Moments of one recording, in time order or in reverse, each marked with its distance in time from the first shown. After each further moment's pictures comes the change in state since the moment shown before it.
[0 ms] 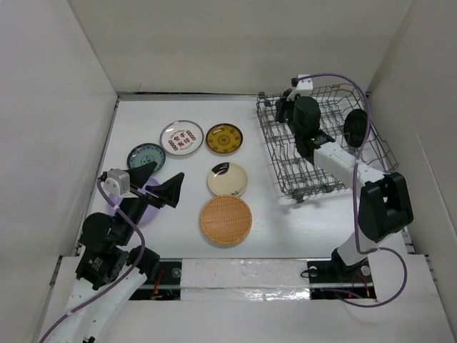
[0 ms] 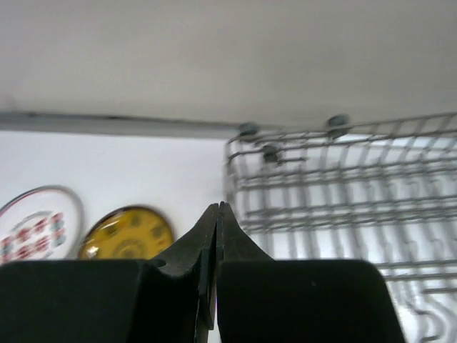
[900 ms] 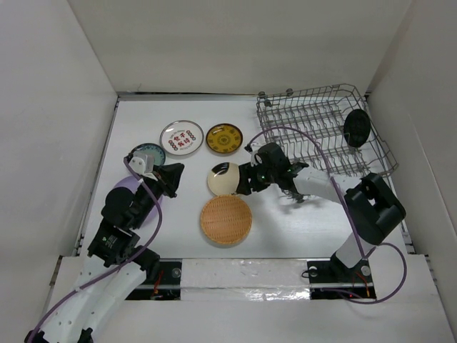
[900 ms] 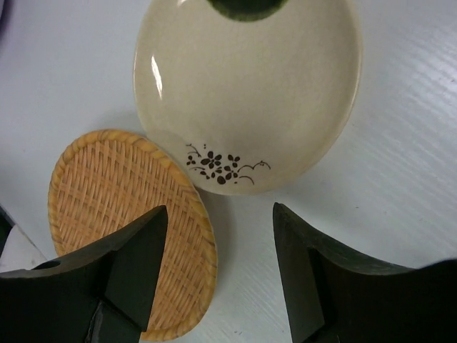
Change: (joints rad) left arm -0.002 0.211 0.000 -0.007 0.001 0.002; right arm 0.277 0.010 -0.266 -0.434 -0.512 0.171
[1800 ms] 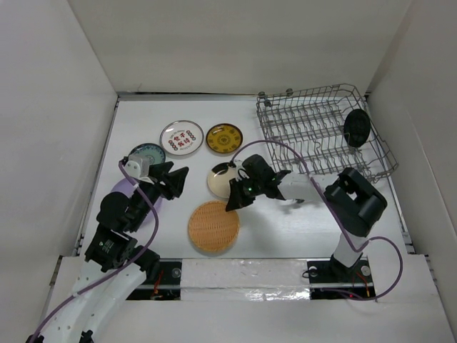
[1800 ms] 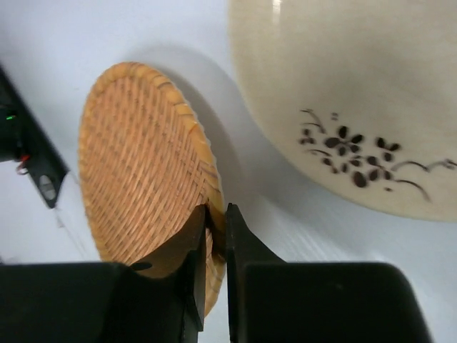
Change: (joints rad) left arm 0.000 -0.034 0.000 0.000 0.009 0.001; right arm 0.120 0.144 0.008 0.033 -0.140 0.085
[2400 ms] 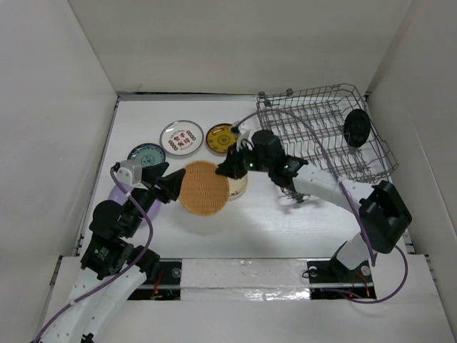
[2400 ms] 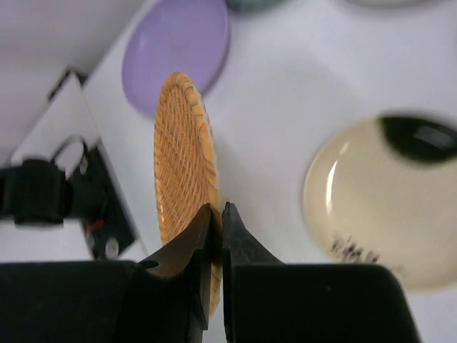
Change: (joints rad) left arm 0.000 -0.076 0.000 0.000 0.001 0.000; right arm 0.006 -0.206 0.103 0.120 0.024 -0.005
